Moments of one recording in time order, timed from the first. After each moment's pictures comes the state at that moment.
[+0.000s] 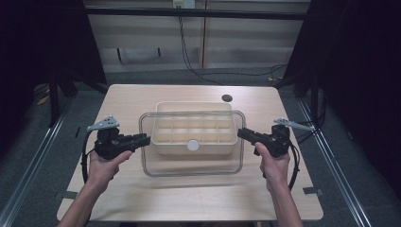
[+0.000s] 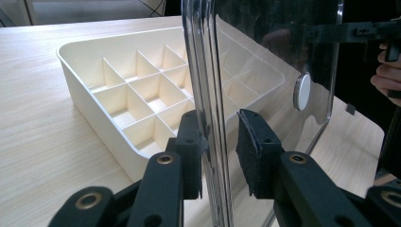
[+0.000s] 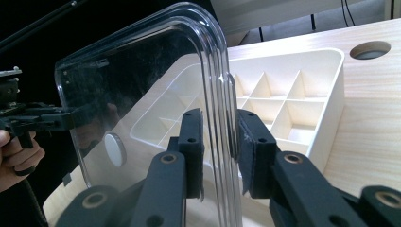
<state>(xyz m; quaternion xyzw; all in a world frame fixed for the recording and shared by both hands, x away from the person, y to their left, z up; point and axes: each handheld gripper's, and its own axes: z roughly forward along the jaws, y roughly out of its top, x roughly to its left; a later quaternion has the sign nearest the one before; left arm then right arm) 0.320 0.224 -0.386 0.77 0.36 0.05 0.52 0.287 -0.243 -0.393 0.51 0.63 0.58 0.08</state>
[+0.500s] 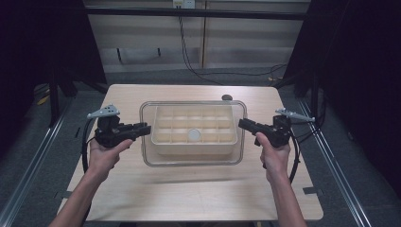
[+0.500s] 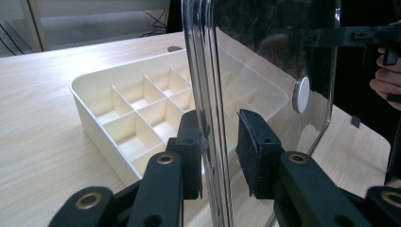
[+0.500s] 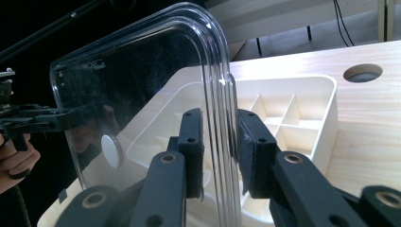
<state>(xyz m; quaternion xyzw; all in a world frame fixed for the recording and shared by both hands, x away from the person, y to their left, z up) 0.339 0.219 -0.363 0.77 0.35 0.06 0.53 0.305 -0.246 -0.378 0.51 0.62 0.58 0.09</state>
